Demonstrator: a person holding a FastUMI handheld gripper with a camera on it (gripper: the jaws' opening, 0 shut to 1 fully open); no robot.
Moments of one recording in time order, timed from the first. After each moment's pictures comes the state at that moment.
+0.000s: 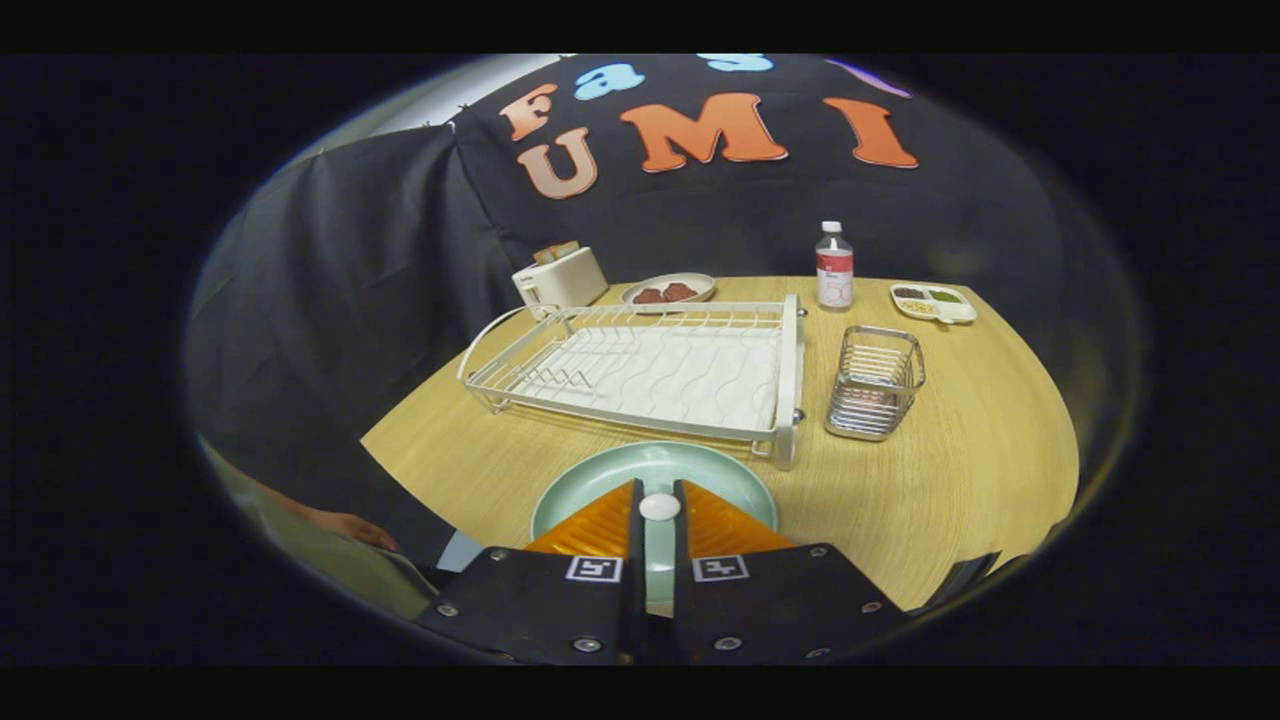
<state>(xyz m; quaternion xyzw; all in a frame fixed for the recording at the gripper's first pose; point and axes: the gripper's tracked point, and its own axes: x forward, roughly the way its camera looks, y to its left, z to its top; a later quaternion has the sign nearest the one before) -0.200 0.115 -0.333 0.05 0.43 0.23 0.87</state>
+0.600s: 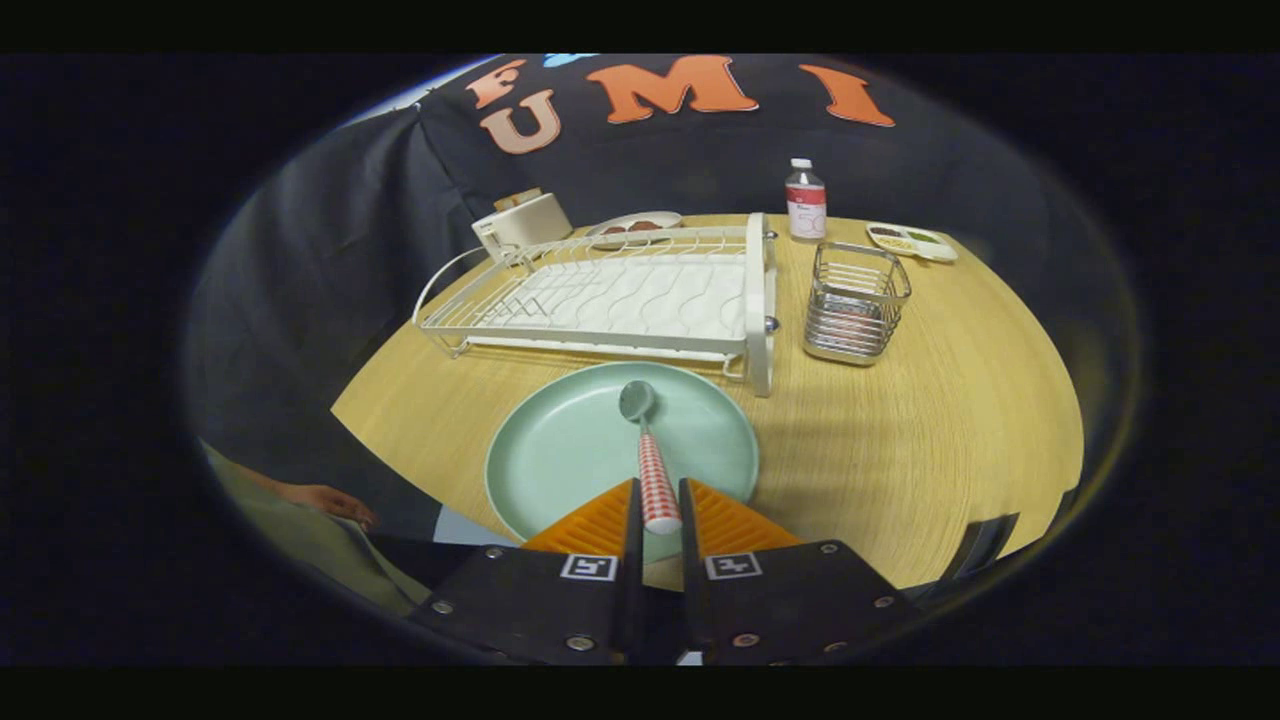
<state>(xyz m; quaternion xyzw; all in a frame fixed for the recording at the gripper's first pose) -0.229 0.095 -0.374 0.02 0.51 0.20 0.84</state>
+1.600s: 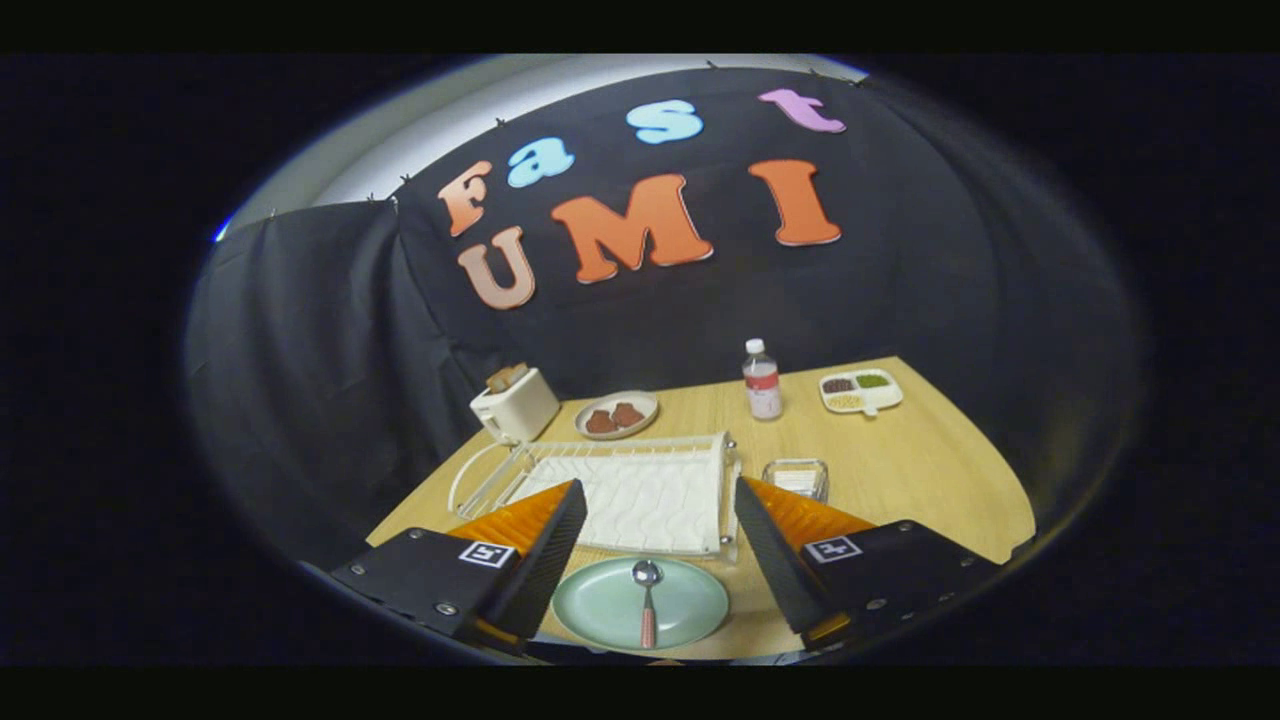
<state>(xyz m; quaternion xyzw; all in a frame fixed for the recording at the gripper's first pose) -0.080 0.072 -0.171 0.11 0.27 0.13 0.95</state>
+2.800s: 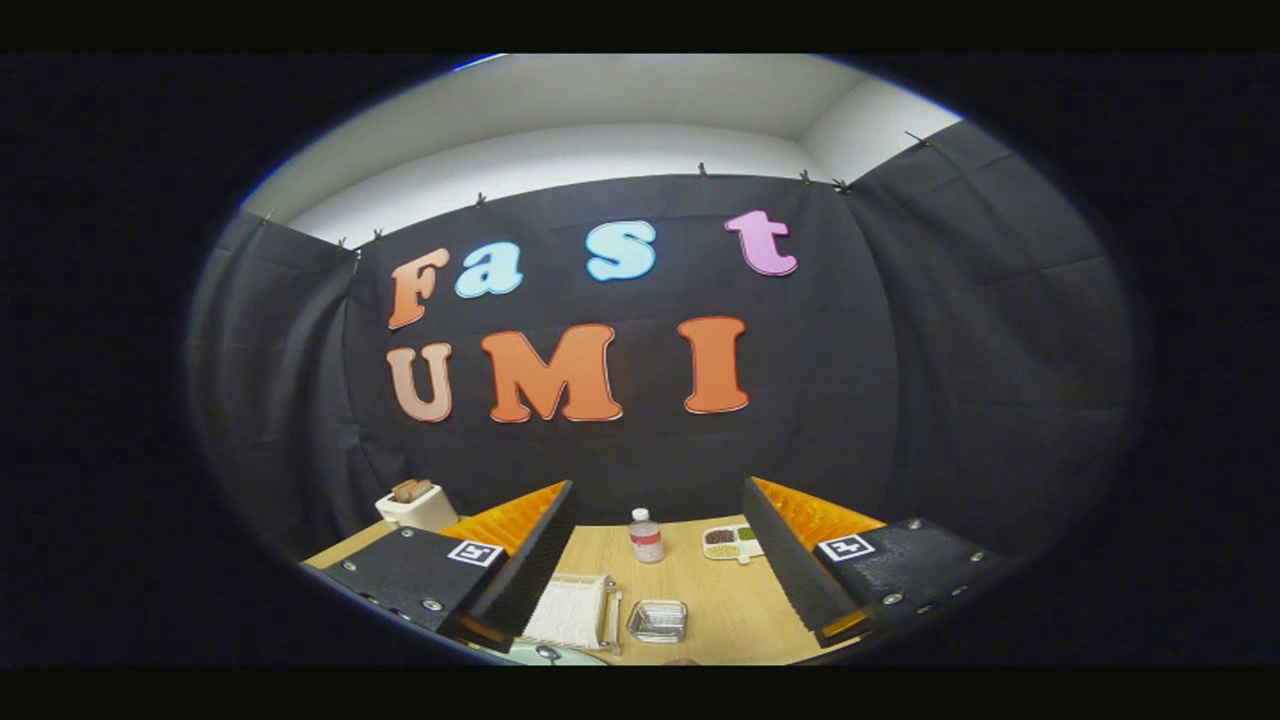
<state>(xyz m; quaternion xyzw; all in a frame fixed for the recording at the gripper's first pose) -0.015 -0.024 -0.018 0.04 0.08 0.00 1.00</state>
